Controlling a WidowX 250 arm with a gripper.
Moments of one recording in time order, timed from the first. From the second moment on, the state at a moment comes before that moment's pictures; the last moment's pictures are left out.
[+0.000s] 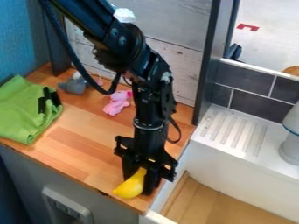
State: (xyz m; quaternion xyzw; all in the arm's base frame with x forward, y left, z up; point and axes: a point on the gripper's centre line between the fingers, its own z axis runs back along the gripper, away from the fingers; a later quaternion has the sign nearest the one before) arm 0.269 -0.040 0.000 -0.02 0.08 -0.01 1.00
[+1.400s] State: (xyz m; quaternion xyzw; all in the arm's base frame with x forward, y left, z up) arm 0.339 0.086 0.111 0.13 -0.01 -0.06 0.99
